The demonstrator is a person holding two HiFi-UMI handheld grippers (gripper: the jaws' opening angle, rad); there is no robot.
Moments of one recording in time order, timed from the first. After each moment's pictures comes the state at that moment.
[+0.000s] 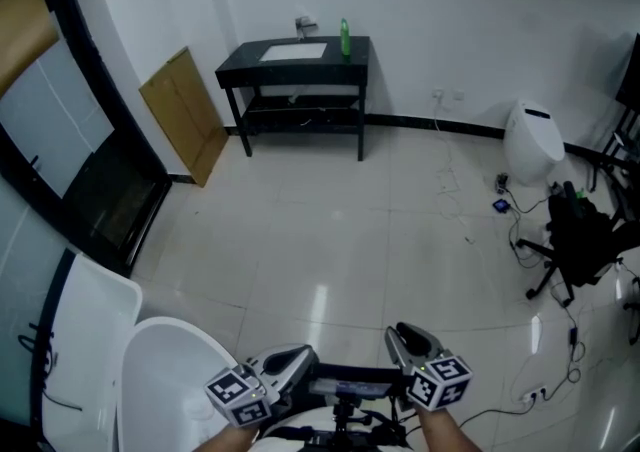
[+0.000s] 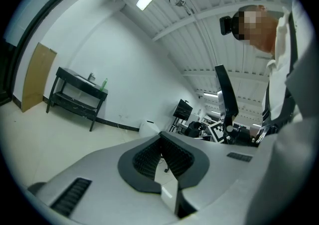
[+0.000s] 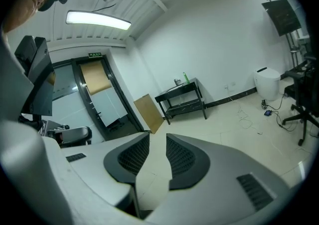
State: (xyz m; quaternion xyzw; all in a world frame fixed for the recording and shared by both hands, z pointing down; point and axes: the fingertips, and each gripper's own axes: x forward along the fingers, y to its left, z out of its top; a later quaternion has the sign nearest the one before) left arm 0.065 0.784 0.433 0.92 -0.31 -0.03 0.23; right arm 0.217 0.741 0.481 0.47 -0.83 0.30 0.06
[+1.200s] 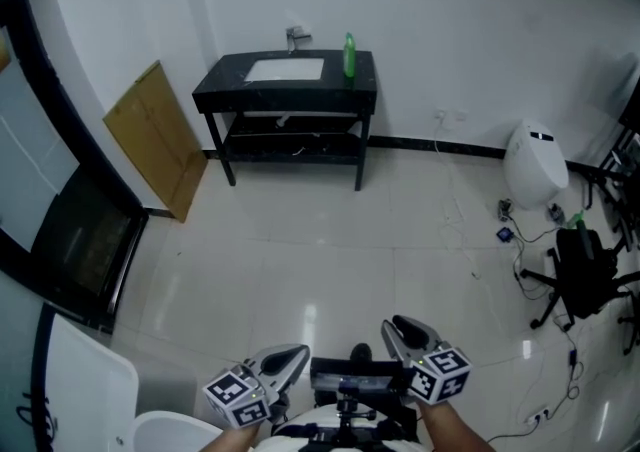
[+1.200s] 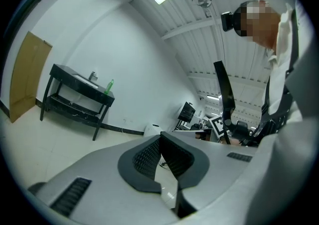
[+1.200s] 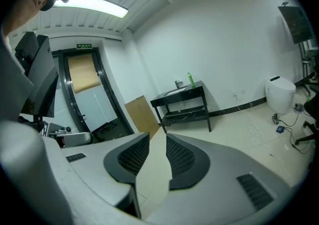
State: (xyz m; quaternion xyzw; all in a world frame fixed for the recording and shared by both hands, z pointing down) left arm -0.046 0.487 0.438 0.93 -0.29 -0.02 0.24; right arm 0.108 0.443 0.459 0.49 -0.83 0.27 0.07
